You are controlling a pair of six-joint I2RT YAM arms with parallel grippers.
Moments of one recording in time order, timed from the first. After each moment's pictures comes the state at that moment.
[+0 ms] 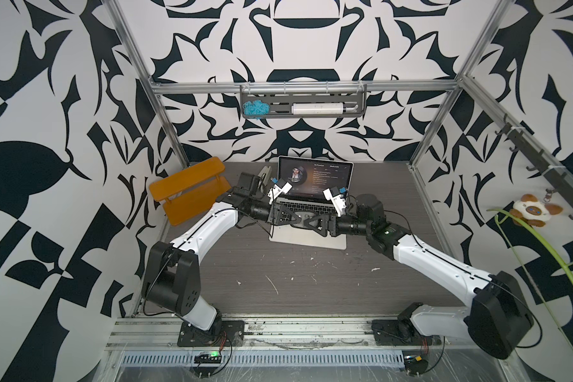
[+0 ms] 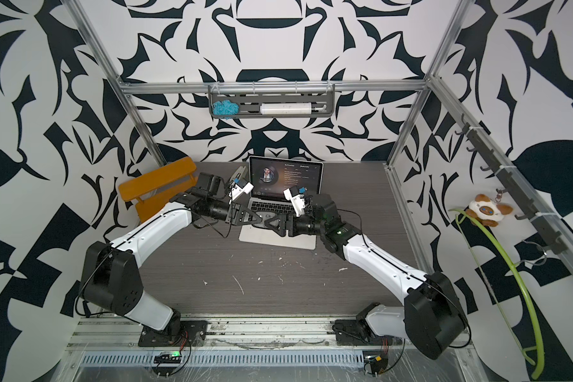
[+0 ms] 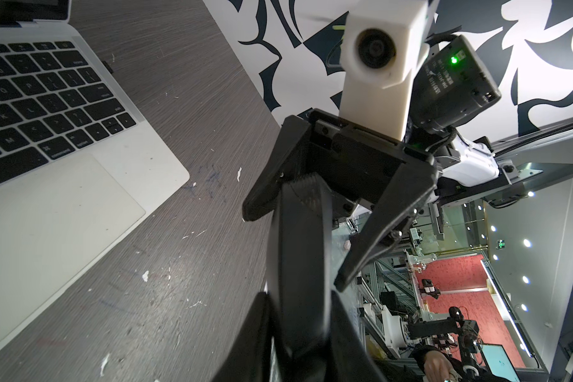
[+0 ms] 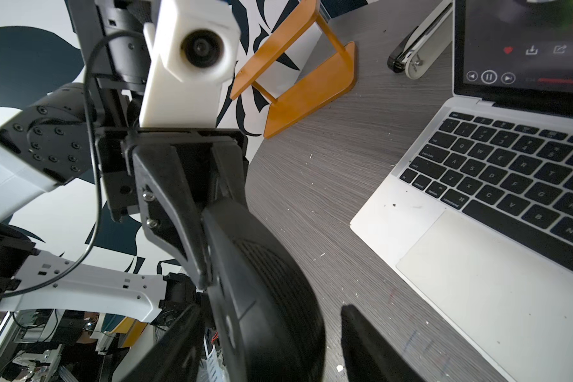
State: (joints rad) left arm -0.38 1.56 1.20 -0.57 1.25 -0.13; right arm 0.59 1.28 0.85 0.04 -0.64 0.58
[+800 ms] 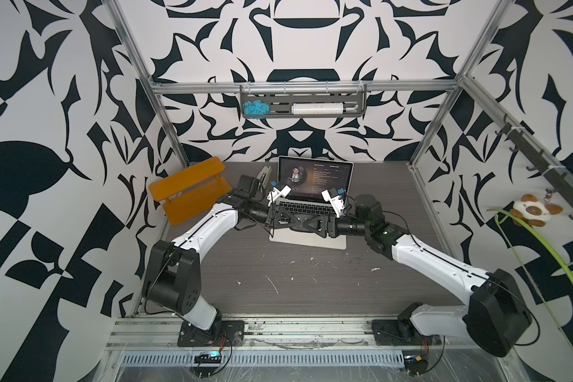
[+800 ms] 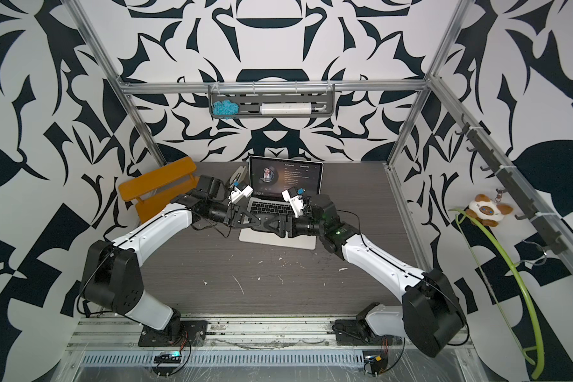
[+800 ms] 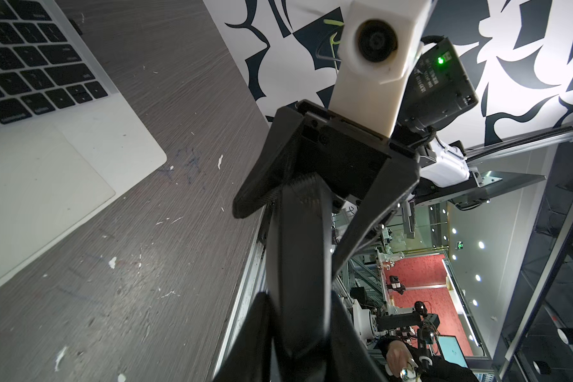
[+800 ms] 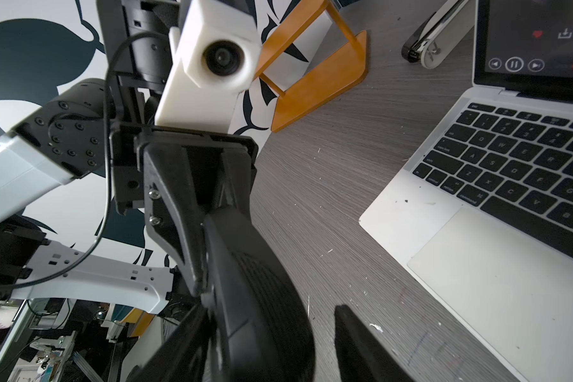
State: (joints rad) left arm -0.38 1.58 1.17 -0.58 1.33 -0.18; right arm 0.59 1.30 0.84 0.06 -0.68 0.58
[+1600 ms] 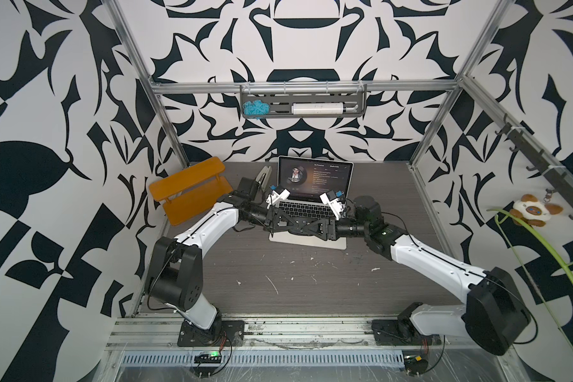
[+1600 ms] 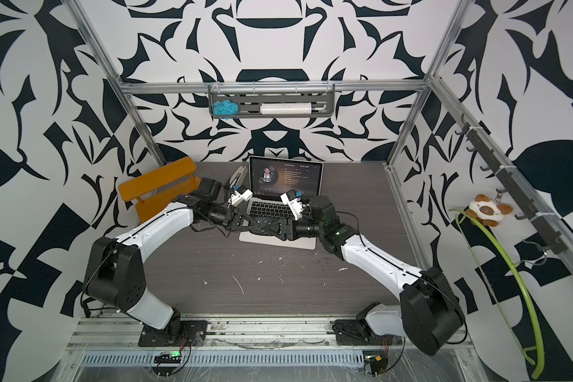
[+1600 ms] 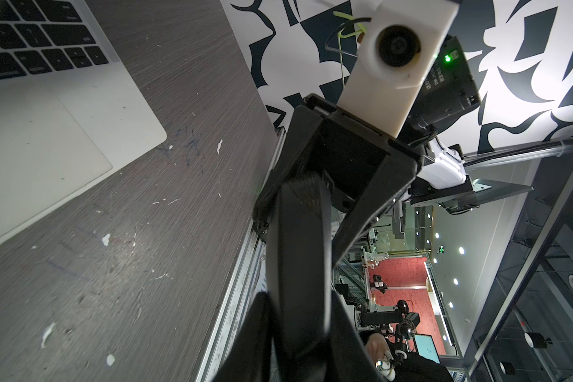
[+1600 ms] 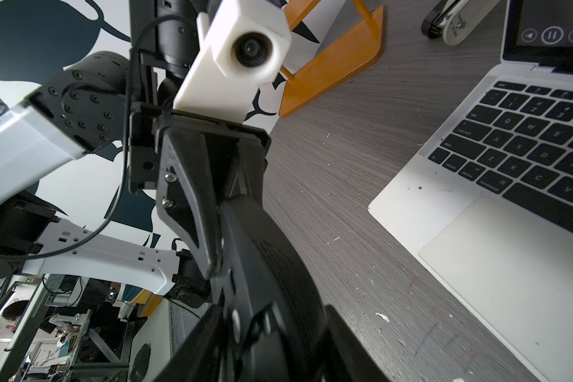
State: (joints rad) left arm -0.35 1.60 1.17 -0.69 1.34 -0.13; right arm 0.58 1.30 0.82 0.07 -0.74 0.56
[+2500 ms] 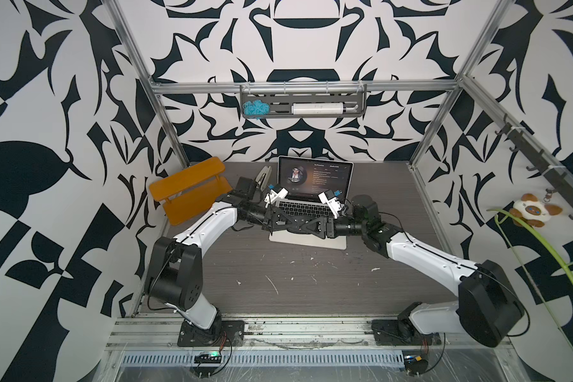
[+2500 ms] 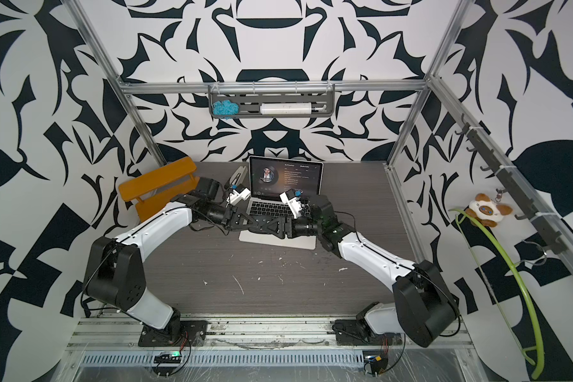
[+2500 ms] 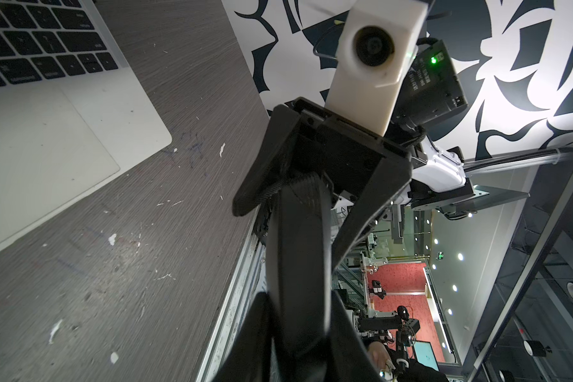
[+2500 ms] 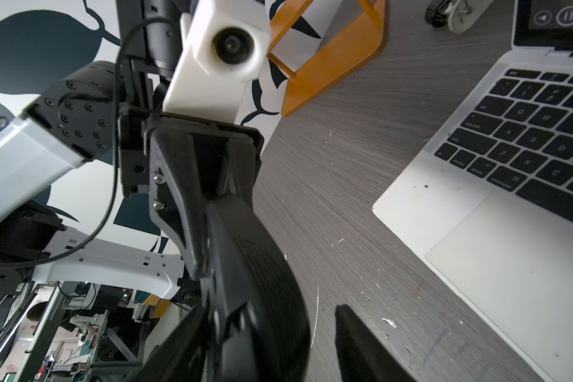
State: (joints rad) left arm -0.35 1.60 1.17 -0.67 1.35 -0.15; right arm 0.58 1.36 0.82 0.13 -0.77 0.61
